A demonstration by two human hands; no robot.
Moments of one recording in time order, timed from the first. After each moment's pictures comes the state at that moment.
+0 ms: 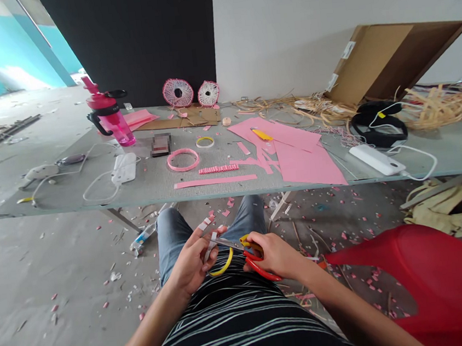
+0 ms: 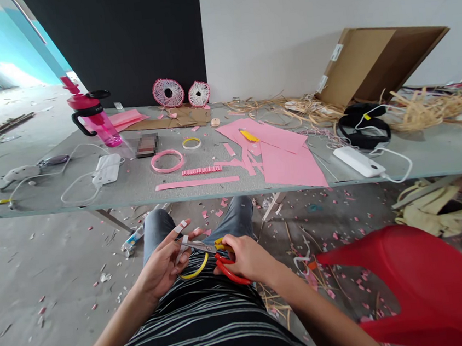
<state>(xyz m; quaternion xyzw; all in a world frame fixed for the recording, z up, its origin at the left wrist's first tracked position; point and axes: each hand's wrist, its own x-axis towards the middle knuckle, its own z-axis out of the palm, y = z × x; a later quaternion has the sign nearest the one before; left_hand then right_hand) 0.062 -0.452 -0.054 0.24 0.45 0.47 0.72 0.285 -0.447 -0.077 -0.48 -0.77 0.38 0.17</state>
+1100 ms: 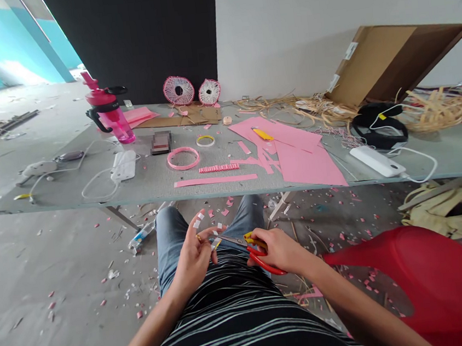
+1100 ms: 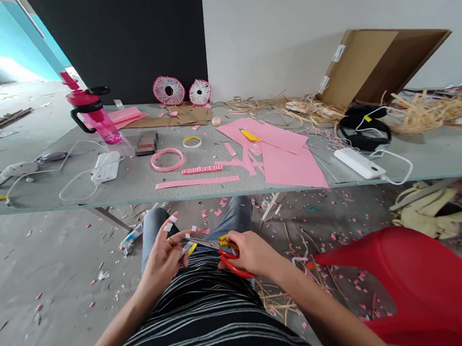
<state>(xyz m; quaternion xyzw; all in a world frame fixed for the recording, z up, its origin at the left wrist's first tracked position) 0.067 -0.462 -0.058 0.46 0.49 0.49 0.55 0.297 -0.440 -0.075 -0.49 -0.78 0.34 0.16</state>
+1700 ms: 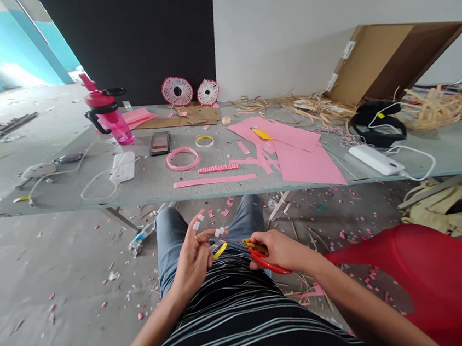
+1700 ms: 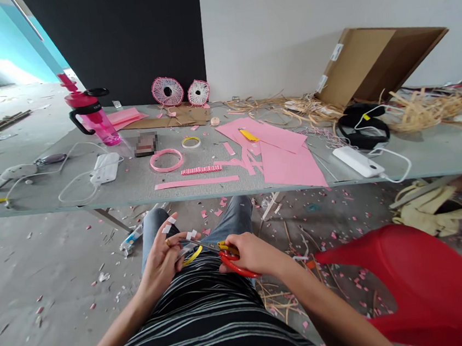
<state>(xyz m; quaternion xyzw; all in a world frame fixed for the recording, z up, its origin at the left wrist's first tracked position) 0.065 -0.462 -0.053 0.44 0.49 0.50 0.57 0.300 -0.437 -0.072 -0.48 -0.76 0.42 0.11</state>
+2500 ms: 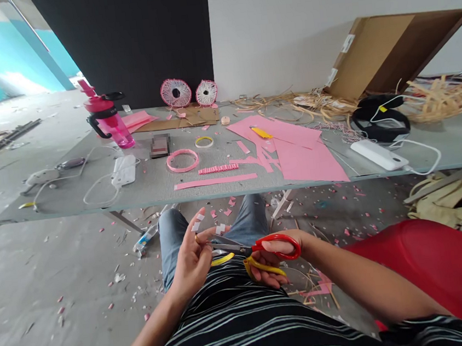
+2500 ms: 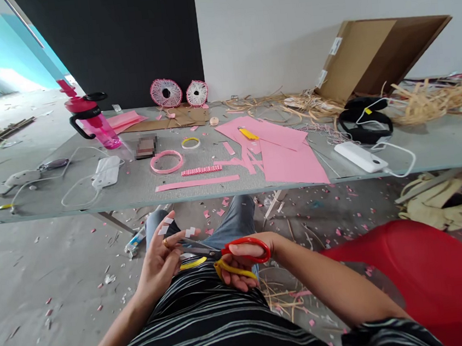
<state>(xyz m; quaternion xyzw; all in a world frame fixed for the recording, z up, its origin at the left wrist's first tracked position) 0.071 -0.467 -0.039 0.44 0.47 0.54 0.54 0.307 -0.404 -0.067 -0.16 -0.55 0.81 -0.08</state>
